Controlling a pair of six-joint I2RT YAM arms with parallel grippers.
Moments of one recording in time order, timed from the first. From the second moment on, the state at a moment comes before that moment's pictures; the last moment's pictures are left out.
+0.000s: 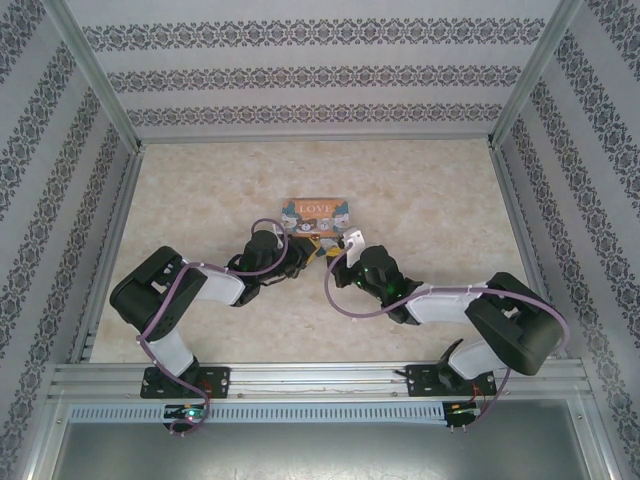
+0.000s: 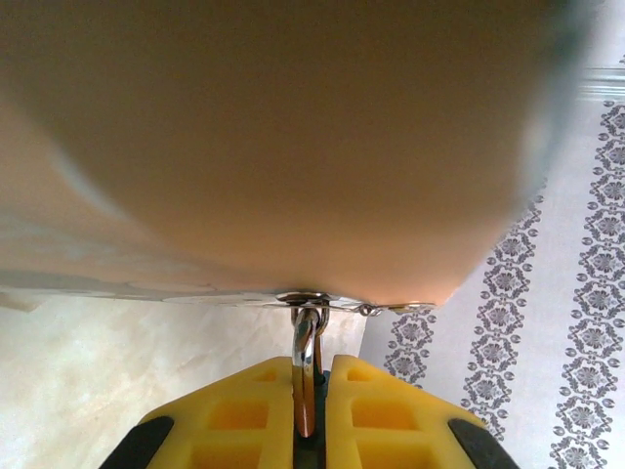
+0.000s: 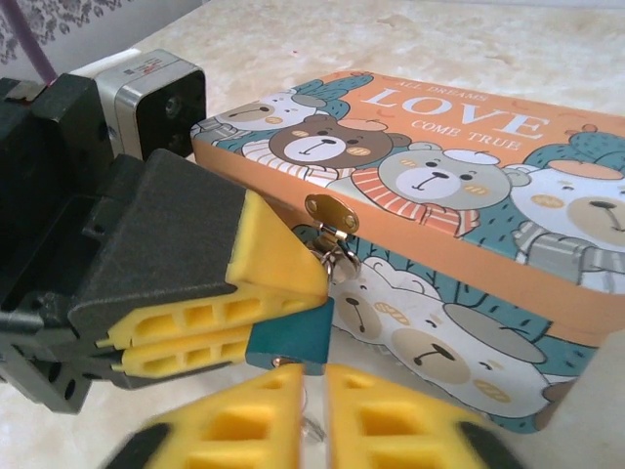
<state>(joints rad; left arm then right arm) -0.60 1.71 0.56 0.78 0.27 -1.47 0.76 1.43 0.41 0.64 0.02 0.22</state>
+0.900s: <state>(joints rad) -0.61 1.70 0.56 0.77 0.27 -1.47 0.89 1.37 0.43 0.52 0.18 -0.70</state>
